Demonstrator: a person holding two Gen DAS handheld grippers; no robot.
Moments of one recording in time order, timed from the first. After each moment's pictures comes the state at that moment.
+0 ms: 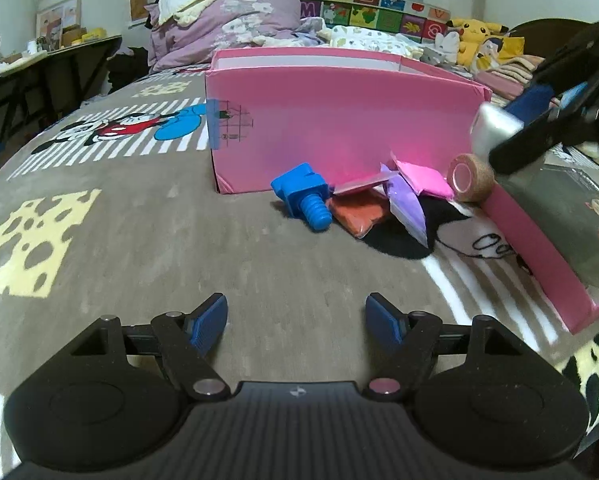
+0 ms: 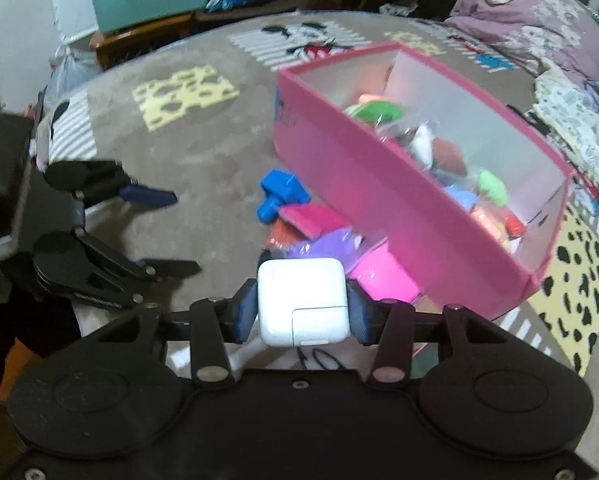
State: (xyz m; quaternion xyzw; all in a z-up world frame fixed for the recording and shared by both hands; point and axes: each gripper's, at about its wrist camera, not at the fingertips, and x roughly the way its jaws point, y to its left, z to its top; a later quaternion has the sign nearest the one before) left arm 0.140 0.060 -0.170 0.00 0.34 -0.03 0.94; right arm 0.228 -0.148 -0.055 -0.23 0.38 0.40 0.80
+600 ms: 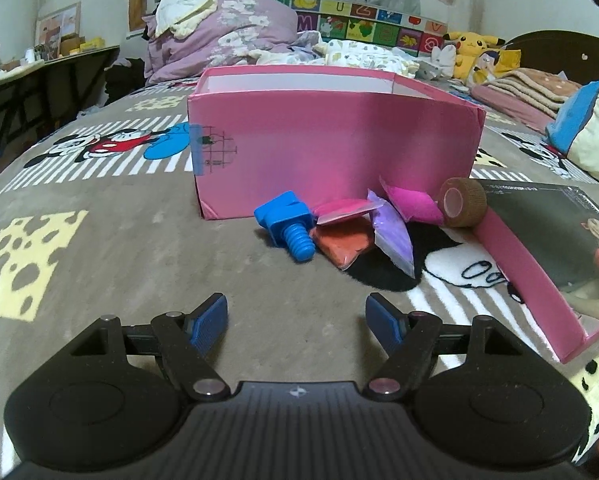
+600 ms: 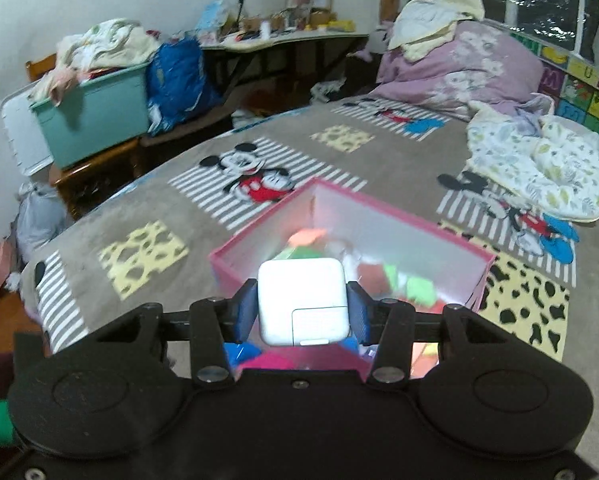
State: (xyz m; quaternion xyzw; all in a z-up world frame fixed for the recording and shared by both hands) left arm 0.150 0.051 -0.164 0.00 0.32 -0.04 0.95; right arm 0.285 -0.148 0.037 -0.11 0.32 0.34 0.88
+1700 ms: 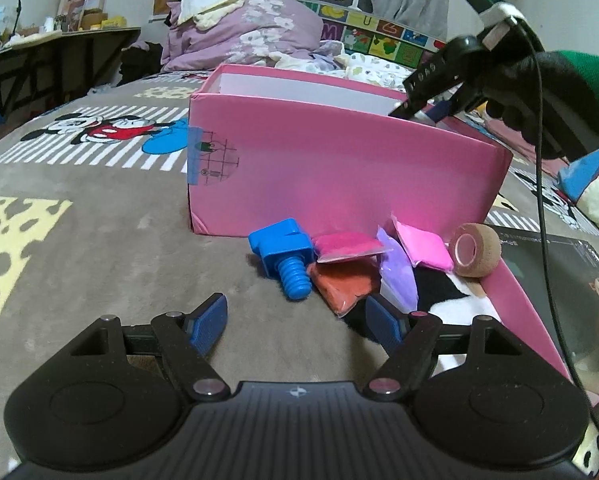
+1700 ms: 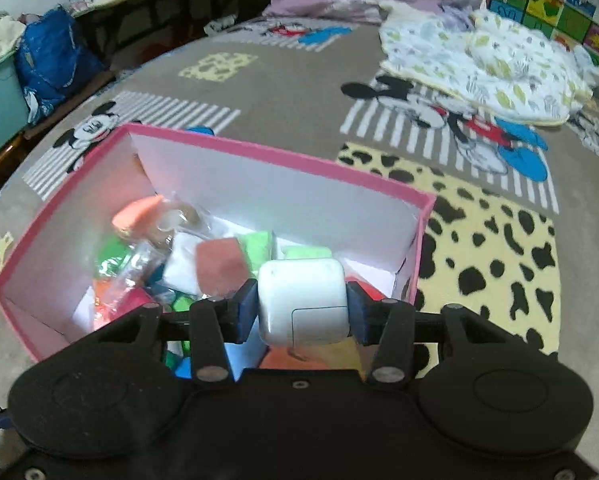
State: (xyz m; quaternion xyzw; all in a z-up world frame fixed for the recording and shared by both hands) left arm 0.181 0.054 -0.166 -0.07 0.31 -0.02 0.95; right arm 0.440 -0.164 -0.069 -0.10 0.43 0.22 0.87
